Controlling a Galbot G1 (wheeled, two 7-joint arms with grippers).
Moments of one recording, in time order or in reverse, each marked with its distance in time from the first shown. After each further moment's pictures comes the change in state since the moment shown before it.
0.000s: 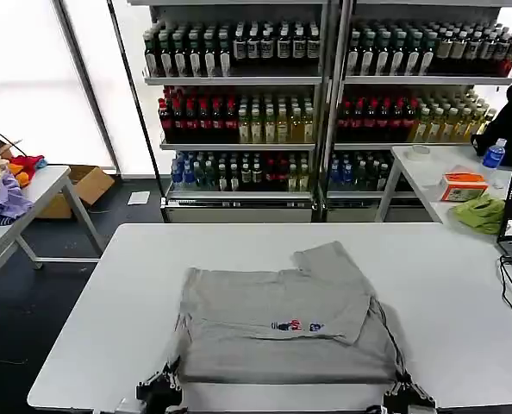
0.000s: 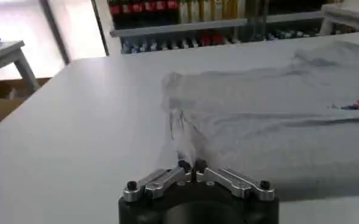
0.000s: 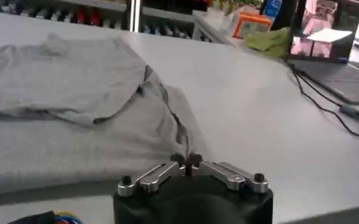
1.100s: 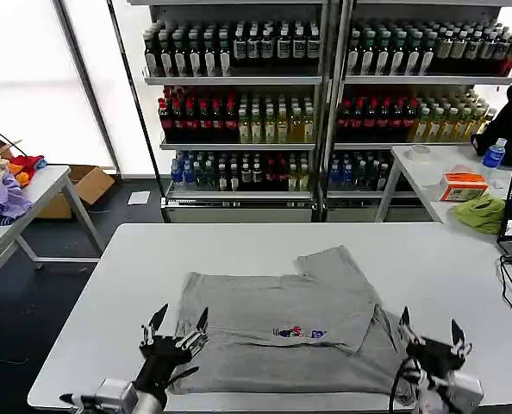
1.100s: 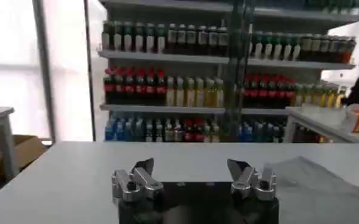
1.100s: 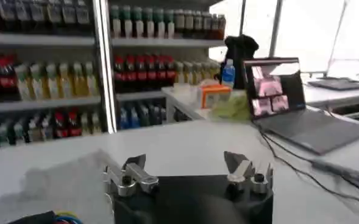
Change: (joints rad) left arm -0.231 -0.055 -0.002 -0.096 -0.012 -0.041 0.148; right arm 0.403 0.024 0.144 -0.028 0.058 -0.009 -0.207
